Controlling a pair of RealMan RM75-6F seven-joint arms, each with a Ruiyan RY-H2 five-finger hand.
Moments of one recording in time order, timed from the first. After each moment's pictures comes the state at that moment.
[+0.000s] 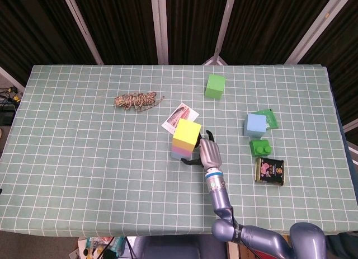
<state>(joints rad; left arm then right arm) 0.08 -1.04 -0.12 -1.75 1.37 1.65 0.06 0.68 -2.02 0.39 -1.24 -0.97 1.14 -0.18</state>
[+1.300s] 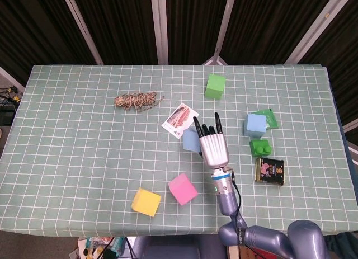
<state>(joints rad) 0.09 -1.03 -0.12 -1.74 1.37 1.66 0.01 0.71 -2.00 0.26 -1.14 -1.27 1.44 -0.67</state>
